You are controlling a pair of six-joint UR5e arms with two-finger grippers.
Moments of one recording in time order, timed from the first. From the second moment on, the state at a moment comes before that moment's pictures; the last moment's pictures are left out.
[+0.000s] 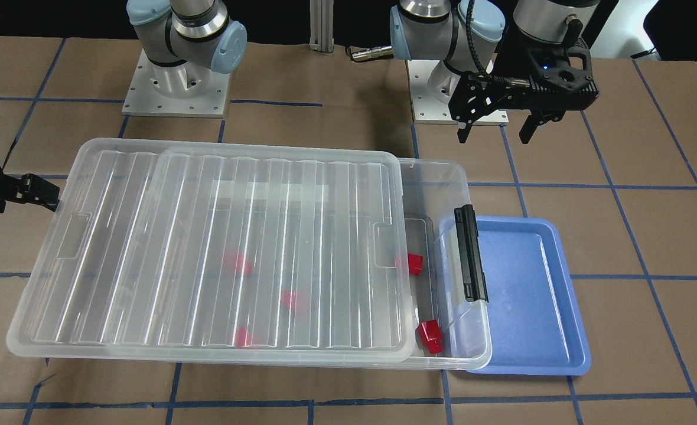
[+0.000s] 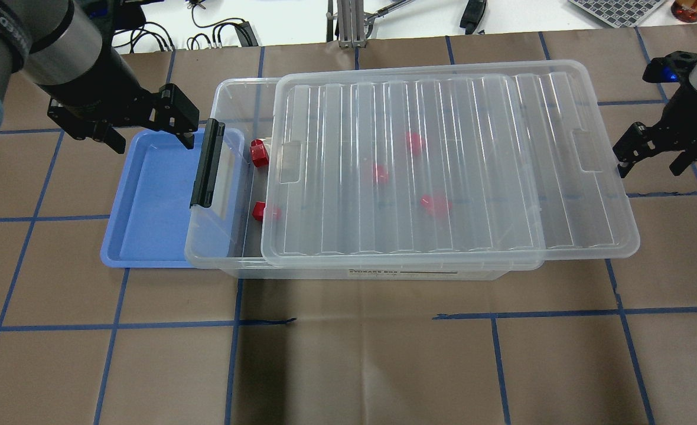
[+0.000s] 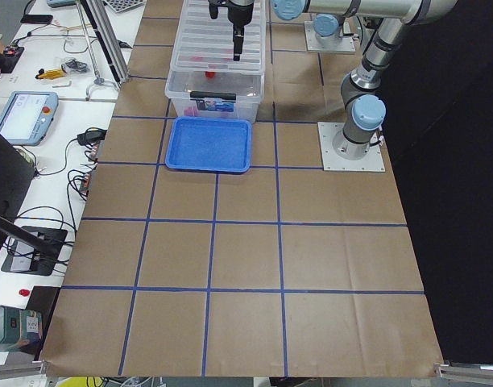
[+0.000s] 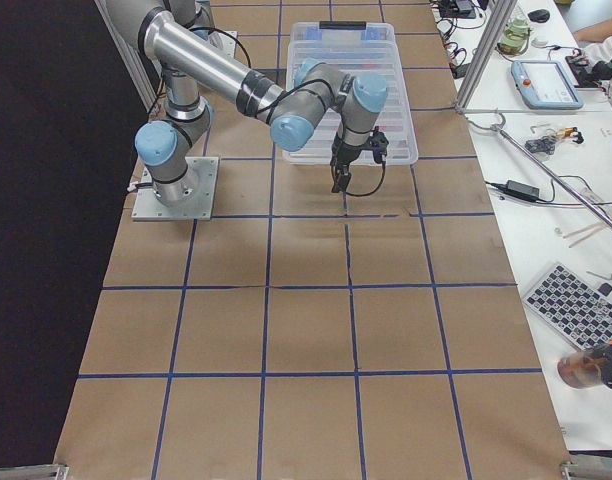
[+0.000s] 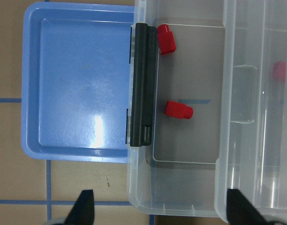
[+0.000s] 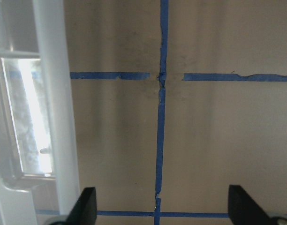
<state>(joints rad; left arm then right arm) -1.55 -1.48 -1.62 -1.52 1.57 0.01 1.15 -1.39 1.71 -1.72 -1.62 -0.44</state>
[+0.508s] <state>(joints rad) -1.55 -1.48 -1.62 -1.52 1.57 0.01 1.22 -1.39 1.71 -1.72 -1.59 -0.35</state>
